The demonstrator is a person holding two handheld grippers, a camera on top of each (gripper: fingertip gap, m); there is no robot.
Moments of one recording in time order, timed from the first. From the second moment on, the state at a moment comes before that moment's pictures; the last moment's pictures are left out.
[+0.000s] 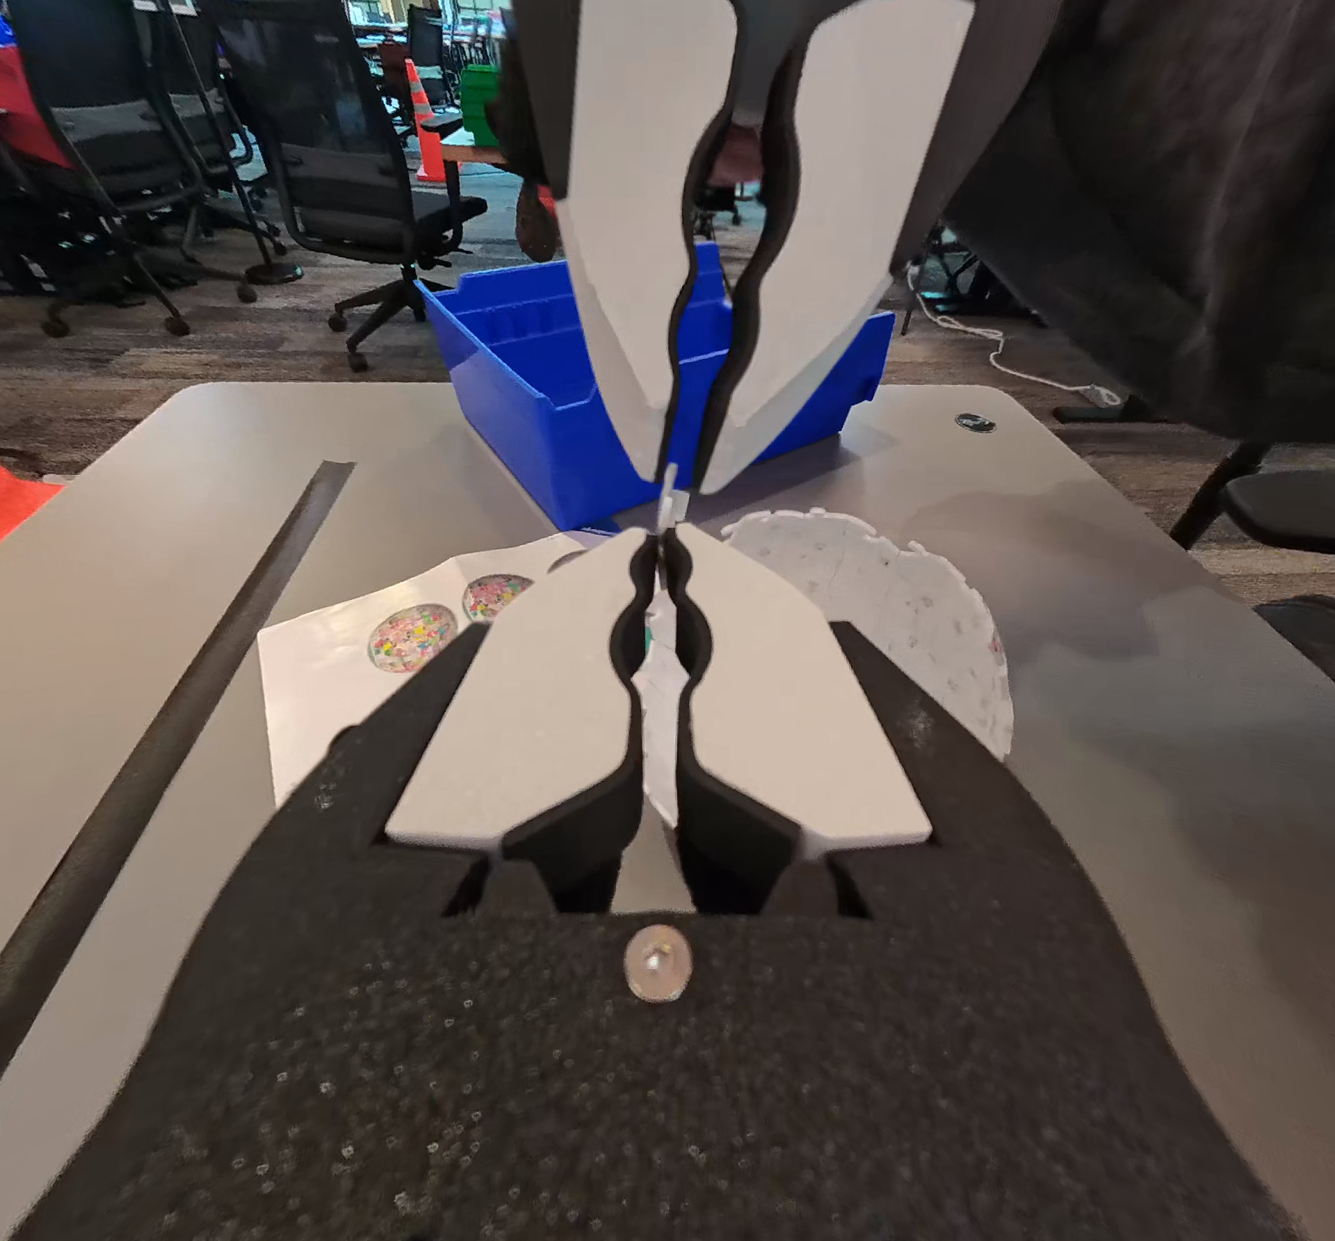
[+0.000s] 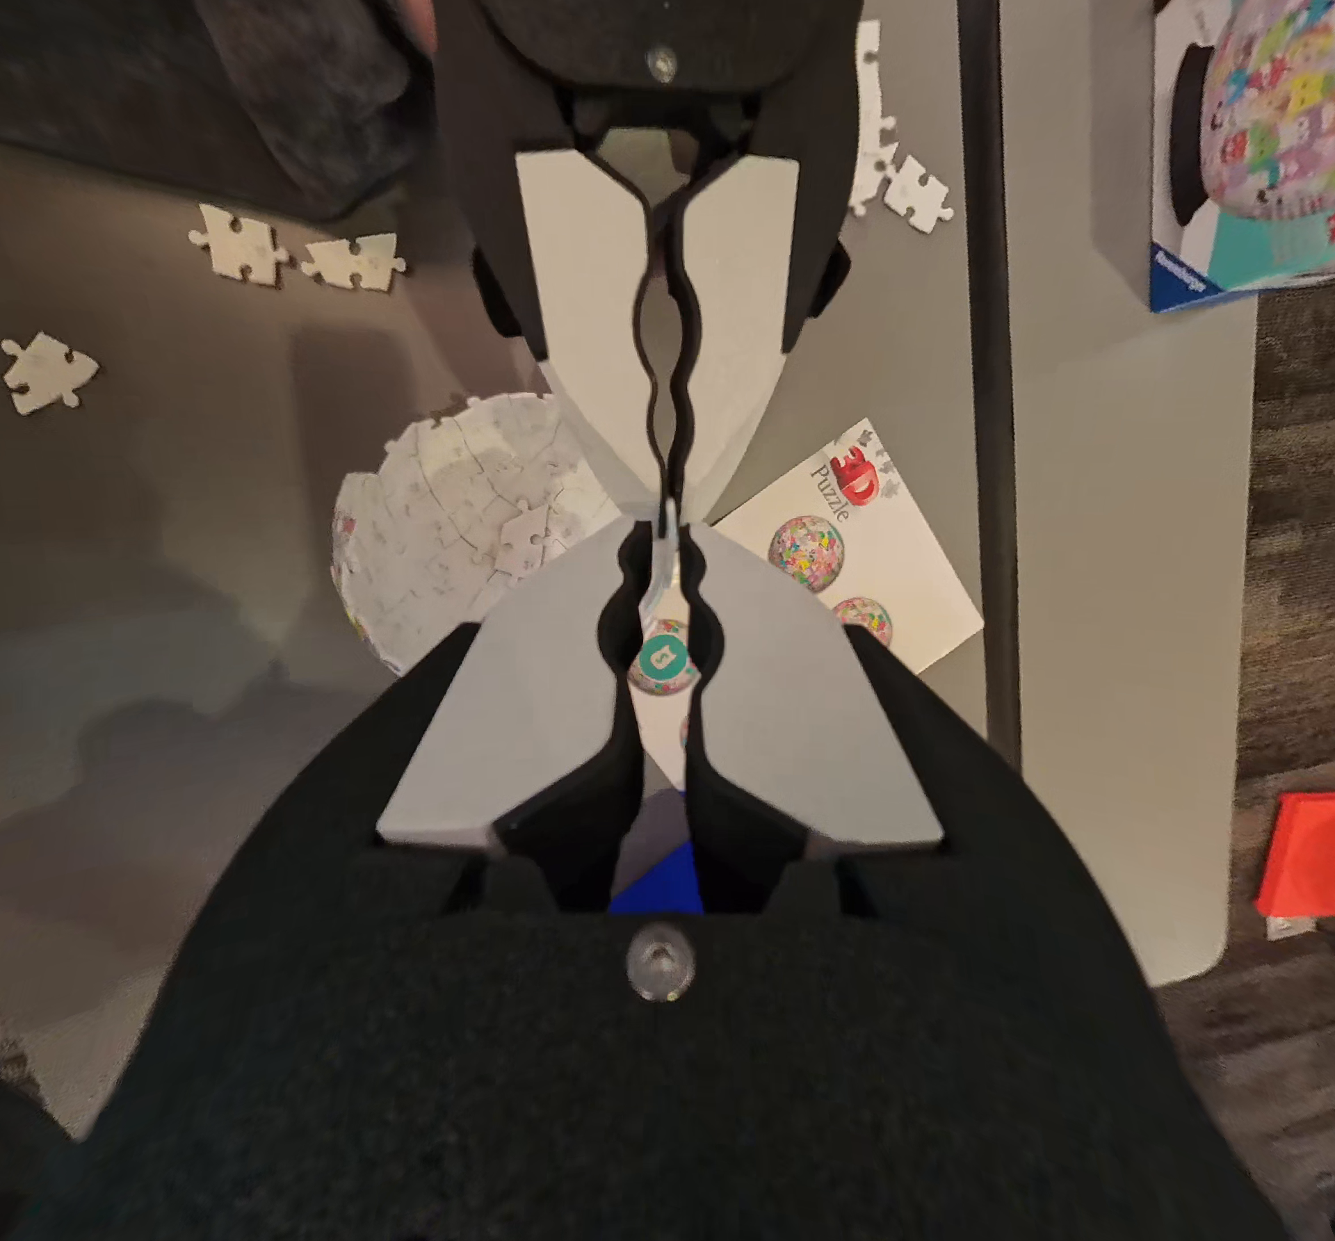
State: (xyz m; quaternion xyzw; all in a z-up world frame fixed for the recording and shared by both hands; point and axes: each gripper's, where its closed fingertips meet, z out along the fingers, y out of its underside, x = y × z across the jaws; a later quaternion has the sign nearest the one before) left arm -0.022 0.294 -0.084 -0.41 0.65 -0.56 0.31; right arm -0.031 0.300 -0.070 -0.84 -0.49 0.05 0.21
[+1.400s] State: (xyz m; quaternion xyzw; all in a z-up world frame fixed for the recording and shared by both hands) left arm 0.005 0.329 -0.172 -0.49 0.68 -0.48 0.26; right arm -0.011 0.299 -0.145 -0.87 -0.50 0.02 0.02
